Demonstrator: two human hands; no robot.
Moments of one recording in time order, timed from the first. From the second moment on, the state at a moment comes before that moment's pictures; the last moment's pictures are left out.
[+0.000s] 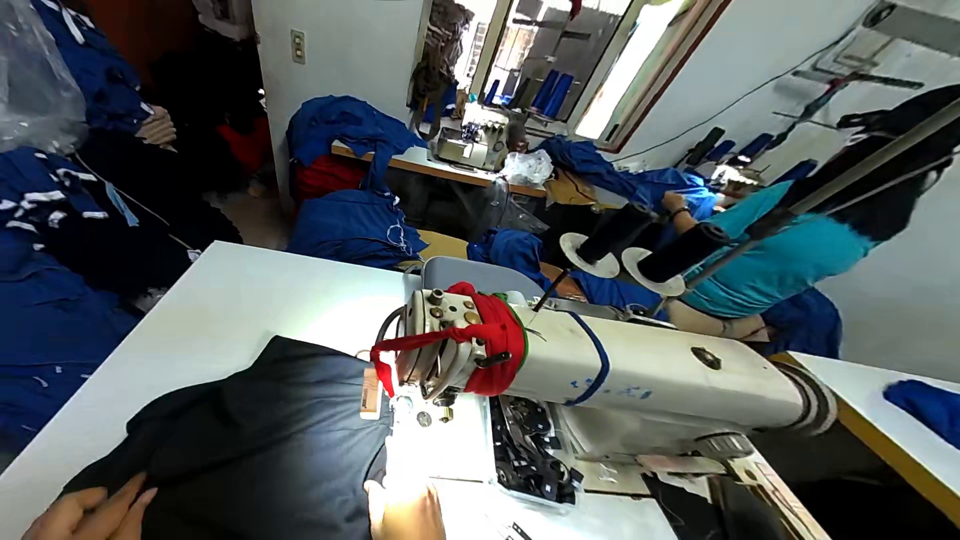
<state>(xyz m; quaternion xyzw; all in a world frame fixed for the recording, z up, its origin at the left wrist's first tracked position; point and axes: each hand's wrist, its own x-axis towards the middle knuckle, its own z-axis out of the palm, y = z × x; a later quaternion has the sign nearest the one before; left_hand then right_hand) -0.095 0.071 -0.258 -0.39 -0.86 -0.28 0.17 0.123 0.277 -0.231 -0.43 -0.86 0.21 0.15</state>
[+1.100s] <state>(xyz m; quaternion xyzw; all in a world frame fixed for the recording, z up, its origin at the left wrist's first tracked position) -0.012 0.206 -0.235 -0.63 -0.74 -0.23 -0.04 0.233 0.320 -0.192 -0.38 -0.87 0.16 0.27</state>
